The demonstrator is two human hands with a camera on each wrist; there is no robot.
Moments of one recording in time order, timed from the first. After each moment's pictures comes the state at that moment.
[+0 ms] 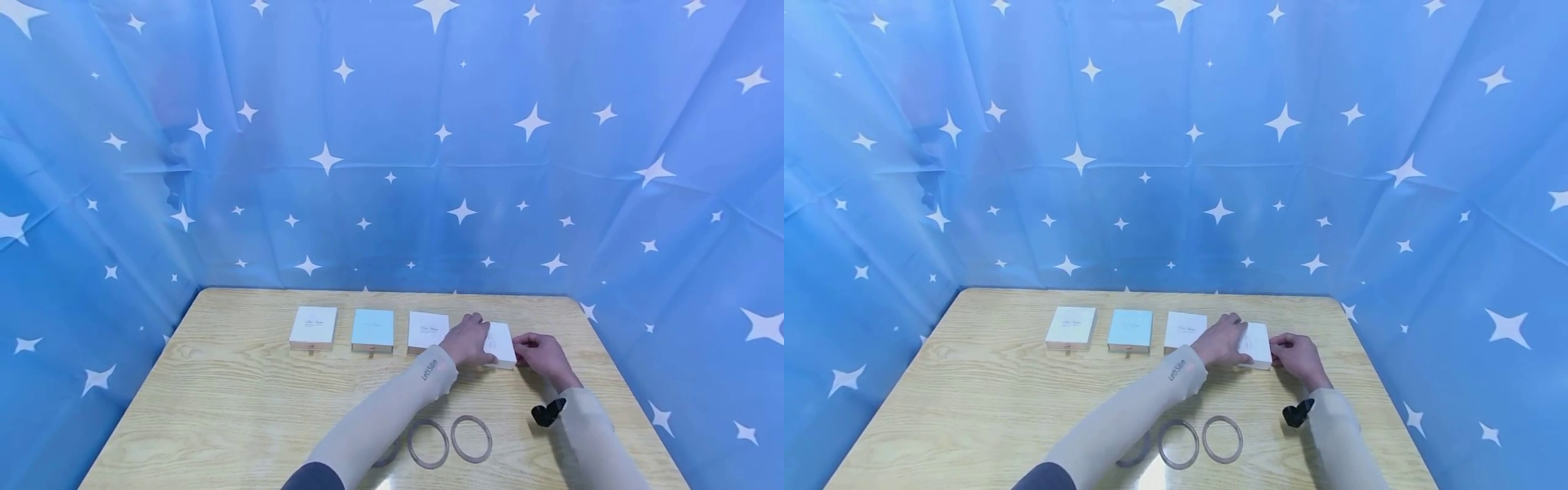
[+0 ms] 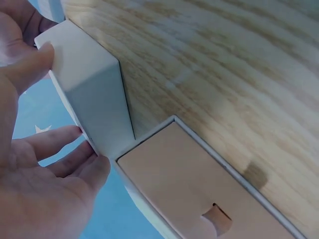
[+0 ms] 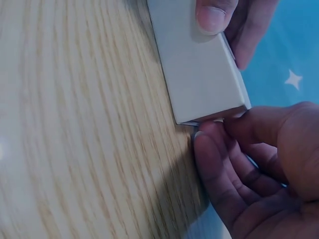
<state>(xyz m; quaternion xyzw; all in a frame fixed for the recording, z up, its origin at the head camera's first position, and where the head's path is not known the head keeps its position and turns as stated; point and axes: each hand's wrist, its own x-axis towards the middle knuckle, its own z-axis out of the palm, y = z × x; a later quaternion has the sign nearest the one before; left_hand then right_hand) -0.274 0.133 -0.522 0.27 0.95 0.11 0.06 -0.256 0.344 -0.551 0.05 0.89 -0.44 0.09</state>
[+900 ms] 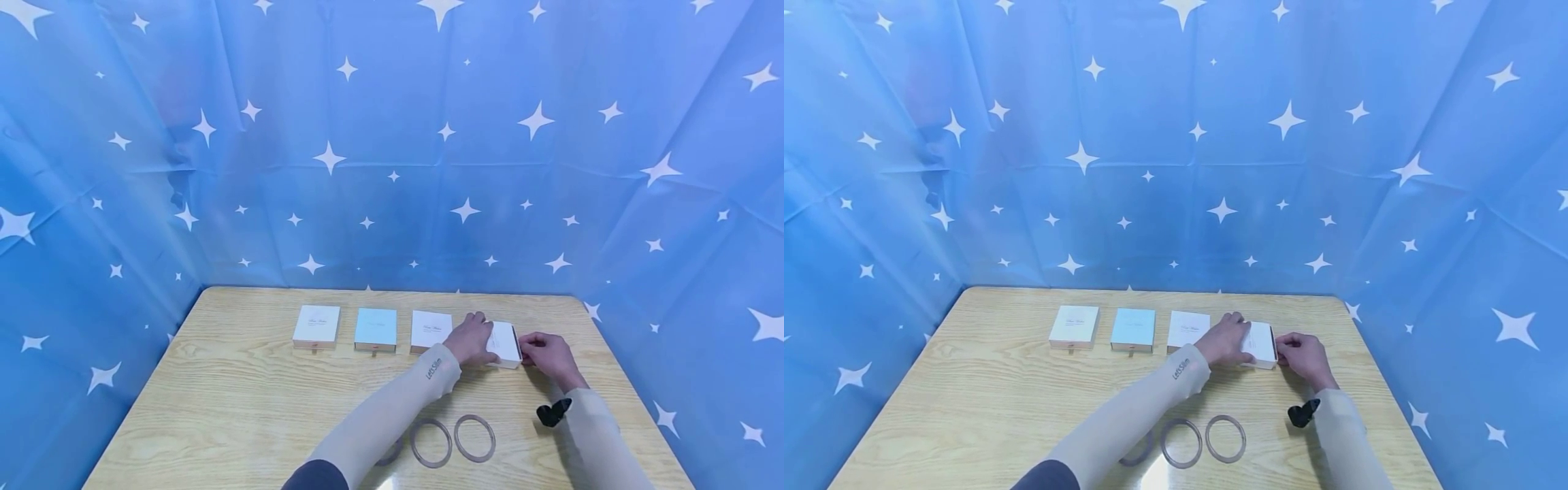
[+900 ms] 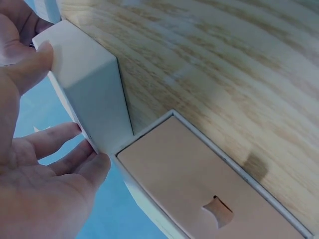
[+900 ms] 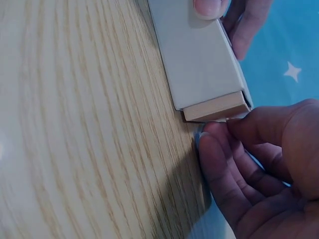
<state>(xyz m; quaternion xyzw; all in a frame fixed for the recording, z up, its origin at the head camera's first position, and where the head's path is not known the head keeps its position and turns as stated) -0.280 0.137 -0.531 0.27 0.96 0.10 0.06 -0.258 0.349 -0.552 0.06 0.90 -0.43 0.08</state>
